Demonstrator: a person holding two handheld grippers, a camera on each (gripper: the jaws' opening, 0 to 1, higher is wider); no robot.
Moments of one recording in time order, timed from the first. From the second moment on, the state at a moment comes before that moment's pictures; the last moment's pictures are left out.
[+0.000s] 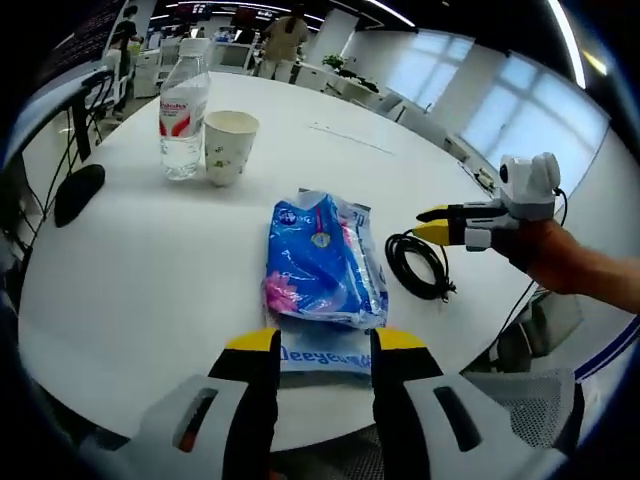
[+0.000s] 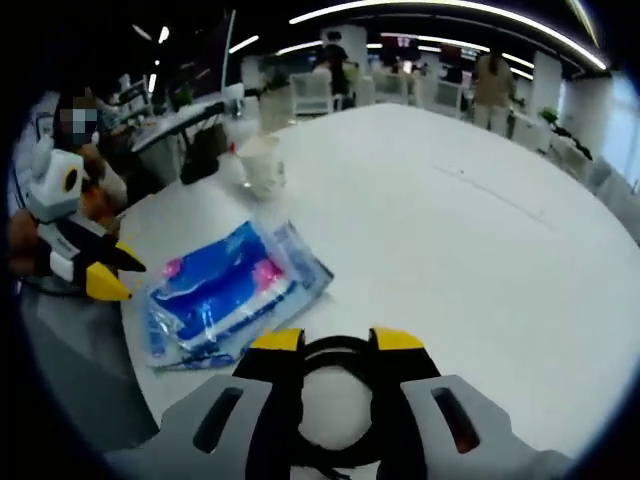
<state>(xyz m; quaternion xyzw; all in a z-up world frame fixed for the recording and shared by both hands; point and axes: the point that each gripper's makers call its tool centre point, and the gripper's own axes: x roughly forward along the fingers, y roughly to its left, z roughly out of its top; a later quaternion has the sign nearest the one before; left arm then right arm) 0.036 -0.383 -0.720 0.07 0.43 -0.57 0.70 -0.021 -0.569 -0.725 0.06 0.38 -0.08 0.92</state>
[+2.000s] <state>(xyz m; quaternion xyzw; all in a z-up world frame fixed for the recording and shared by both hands) 0.021 -0.386 -0.731 0.08 0.45 -0.57 0.69 -0.003 -0.545 -0.743 0.14 0.36 -0.02 0.92</state>
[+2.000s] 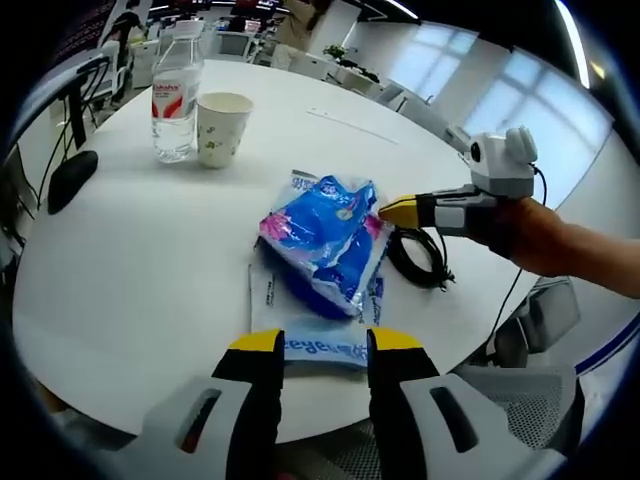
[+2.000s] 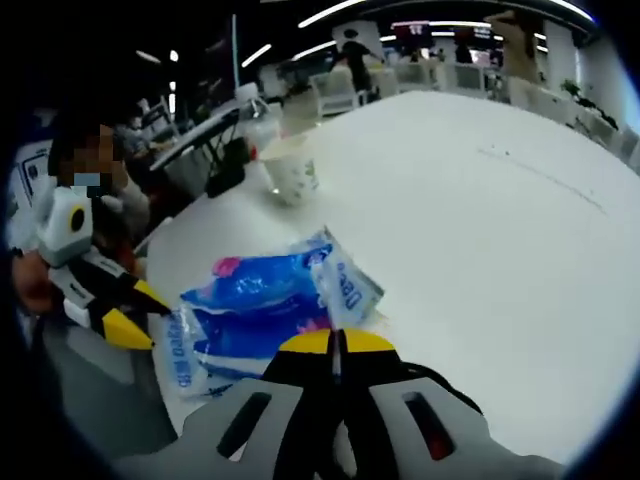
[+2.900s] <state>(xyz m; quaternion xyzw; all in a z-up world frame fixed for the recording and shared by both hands) 0.025 -0.384 -0.736 0.10 0.45 -0.56 0.69 -0.054 -0.512 -0.744 0.21 0.33 -0.08 0.92</state>
